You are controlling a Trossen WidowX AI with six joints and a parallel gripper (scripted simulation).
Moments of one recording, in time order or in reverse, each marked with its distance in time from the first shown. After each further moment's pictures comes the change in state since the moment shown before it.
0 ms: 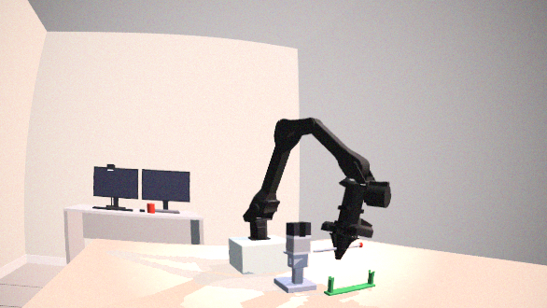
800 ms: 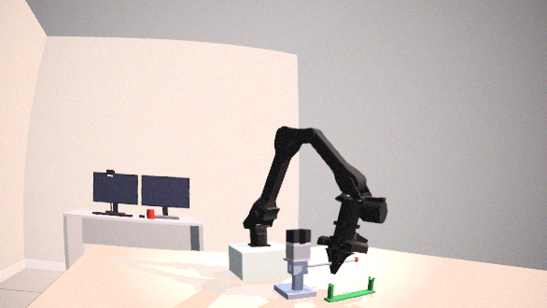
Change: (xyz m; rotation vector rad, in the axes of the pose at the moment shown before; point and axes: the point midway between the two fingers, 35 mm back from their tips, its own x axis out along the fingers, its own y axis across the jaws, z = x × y) arm 0.024 0.004 -0.005 0.004 0.002 0.007
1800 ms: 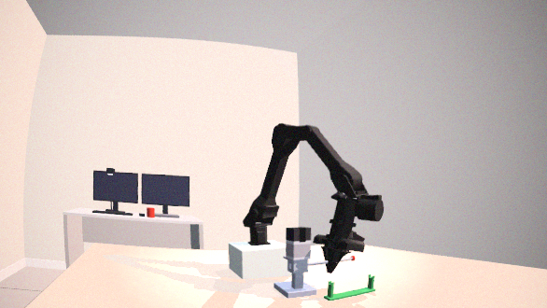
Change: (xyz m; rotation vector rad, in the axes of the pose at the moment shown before) arm 0.003 -0.001 -0.011 0.003 -0.004 -0.010
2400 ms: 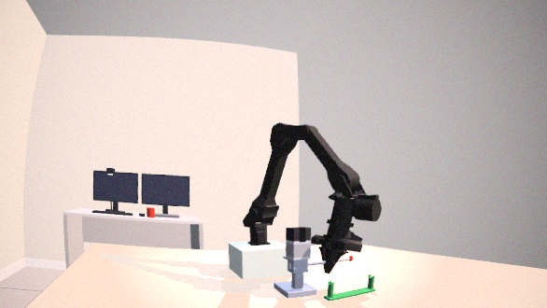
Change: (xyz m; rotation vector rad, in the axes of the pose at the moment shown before) arm 0.002 0.000 -0.007 0.002 -0.001 -0.006
